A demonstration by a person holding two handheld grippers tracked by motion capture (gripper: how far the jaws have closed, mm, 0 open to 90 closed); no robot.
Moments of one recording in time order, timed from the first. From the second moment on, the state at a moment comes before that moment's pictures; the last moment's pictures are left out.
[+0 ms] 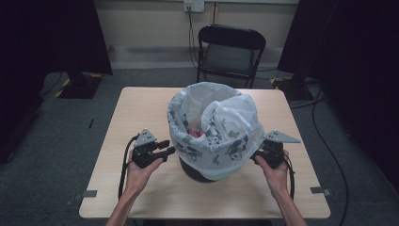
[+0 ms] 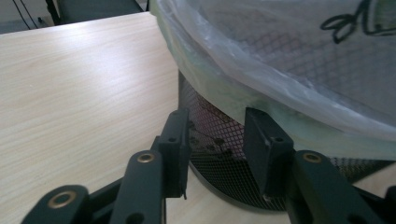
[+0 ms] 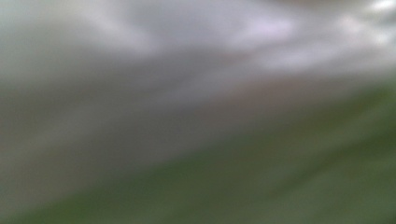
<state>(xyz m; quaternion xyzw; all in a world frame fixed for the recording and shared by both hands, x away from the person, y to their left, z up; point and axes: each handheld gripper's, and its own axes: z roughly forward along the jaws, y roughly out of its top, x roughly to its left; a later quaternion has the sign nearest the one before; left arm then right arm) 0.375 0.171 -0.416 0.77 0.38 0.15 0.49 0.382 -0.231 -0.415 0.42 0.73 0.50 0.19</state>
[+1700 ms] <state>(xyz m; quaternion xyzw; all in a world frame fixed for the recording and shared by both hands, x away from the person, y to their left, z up) 0.385 0.174 -0.293 0.69 0.35 0.15 0.62 0.364 -0.258 -0.295 0.36 0.68 0.59 0.24</state>
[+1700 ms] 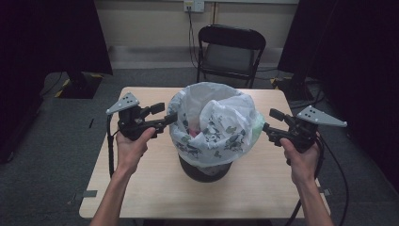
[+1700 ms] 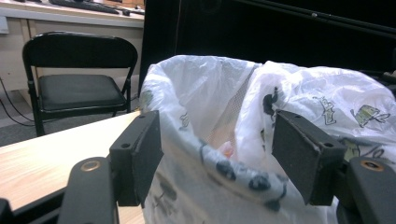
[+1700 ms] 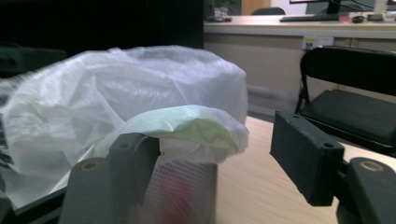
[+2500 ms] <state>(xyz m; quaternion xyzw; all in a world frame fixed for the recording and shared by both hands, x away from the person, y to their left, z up) 0.399 0.176 -0.290 0.68 0.38 0.19 0.60 0.408 -0.207 -0.284 0.38 0.71 0.55 0.24</state>
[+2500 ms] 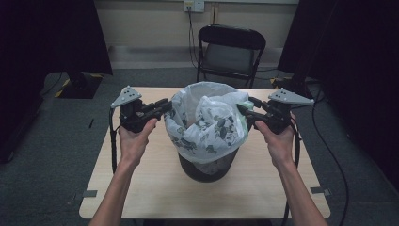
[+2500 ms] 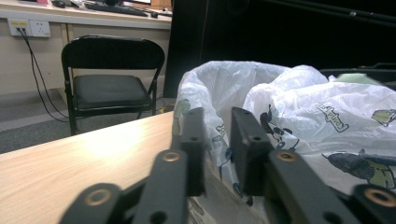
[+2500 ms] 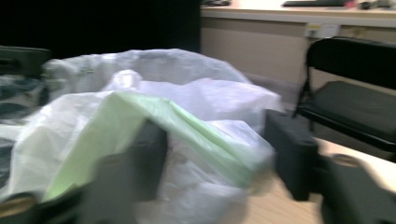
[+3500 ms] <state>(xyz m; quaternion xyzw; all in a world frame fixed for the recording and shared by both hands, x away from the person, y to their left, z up) 0.393 0.169 -0.262 0.69 0.34 0.19 0.61 0.397 -0.196 -0.248 0.32 0.69 0.60 0.22</state>
